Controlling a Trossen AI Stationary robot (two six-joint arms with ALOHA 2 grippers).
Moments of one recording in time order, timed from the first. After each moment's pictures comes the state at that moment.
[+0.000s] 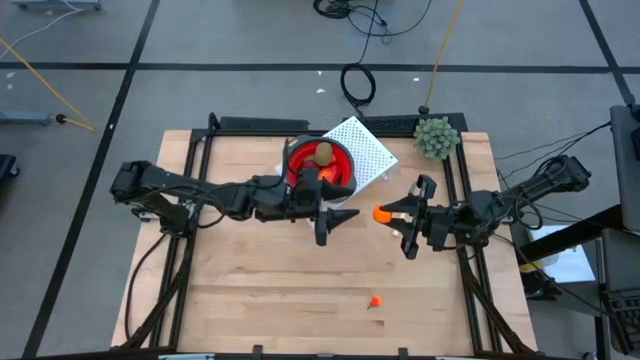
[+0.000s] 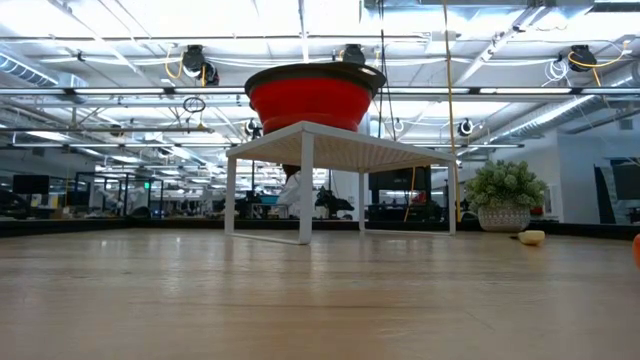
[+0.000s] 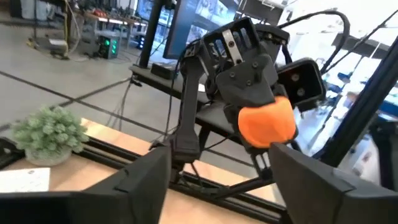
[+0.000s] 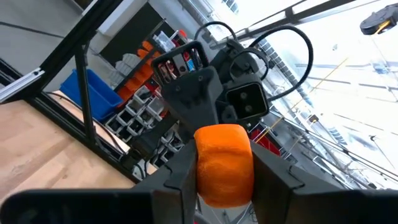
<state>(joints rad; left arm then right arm) -0.15 1.58 1.33 0.28 -0.23 -0.32 0.42 0.93 0.73 0.44 0.41 -0.86</state>
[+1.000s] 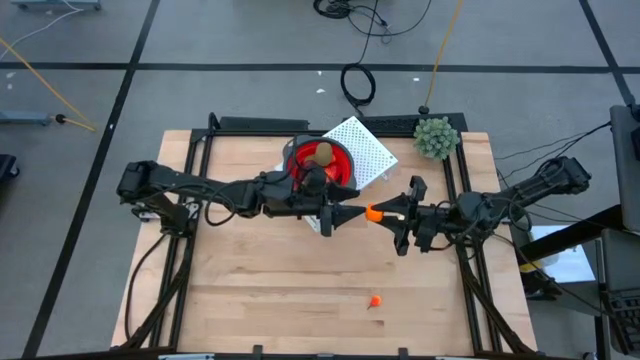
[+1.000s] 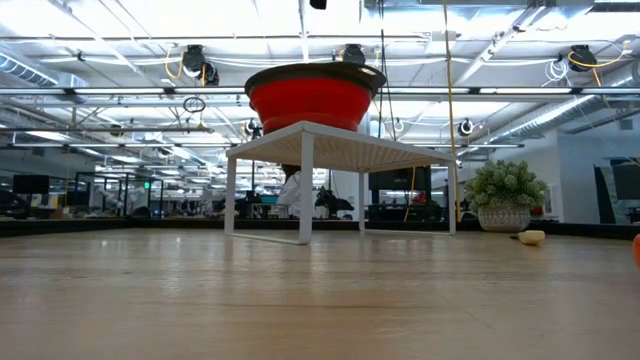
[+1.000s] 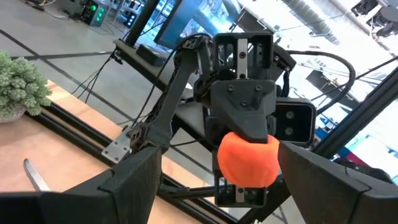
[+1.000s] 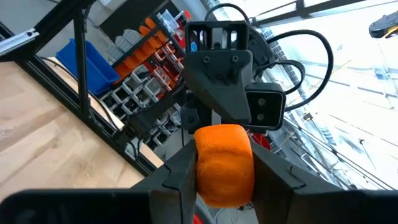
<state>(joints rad) -0.11 1.62 1.32 0.35 -0.13 -0.61 0.38 0.98 0.73 0.42 0.42 -0.94</state>
